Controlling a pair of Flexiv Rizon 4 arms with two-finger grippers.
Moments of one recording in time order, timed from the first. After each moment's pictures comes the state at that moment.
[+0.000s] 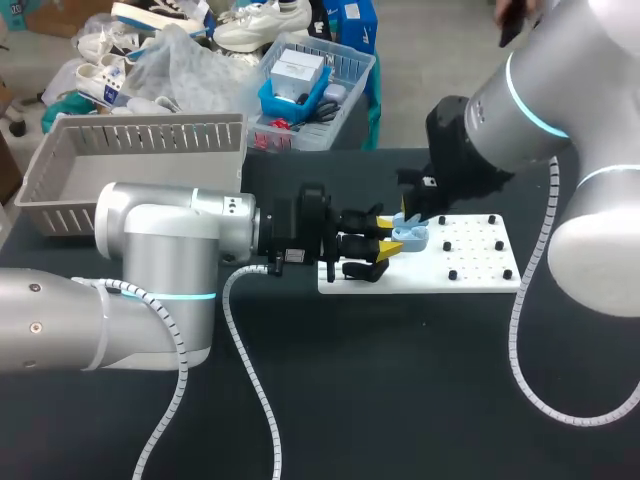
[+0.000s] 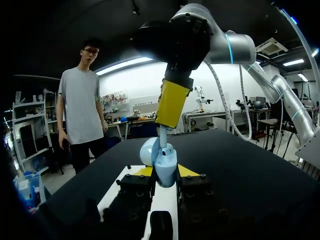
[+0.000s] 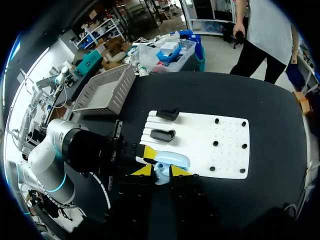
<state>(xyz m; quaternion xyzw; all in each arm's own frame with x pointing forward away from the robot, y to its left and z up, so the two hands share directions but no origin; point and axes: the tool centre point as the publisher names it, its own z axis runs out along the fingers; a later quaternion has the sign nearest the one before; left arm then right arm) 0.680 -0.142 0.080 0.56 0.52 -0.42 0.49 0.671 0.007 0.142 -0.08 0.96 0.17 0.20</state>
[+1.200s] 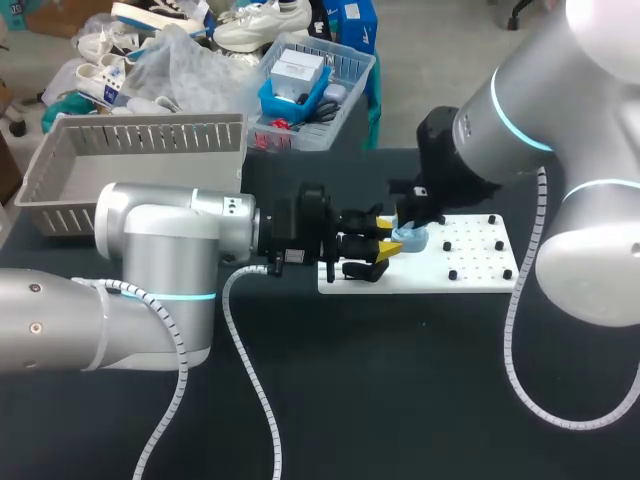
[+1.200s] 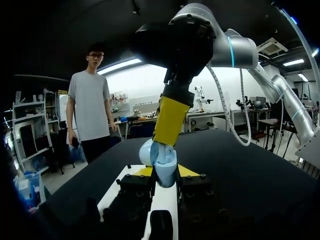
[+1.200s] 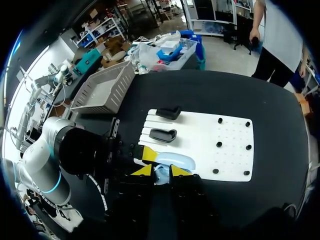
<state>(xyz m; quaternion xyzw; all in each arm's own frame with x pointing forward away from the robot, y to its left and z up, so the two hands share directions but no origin) 0.680 -0.141 0.079 0.56 0.52 -0.42 0.49 0.675 0.015 0.127 -0.08 0.96 0.16 0.20</state>
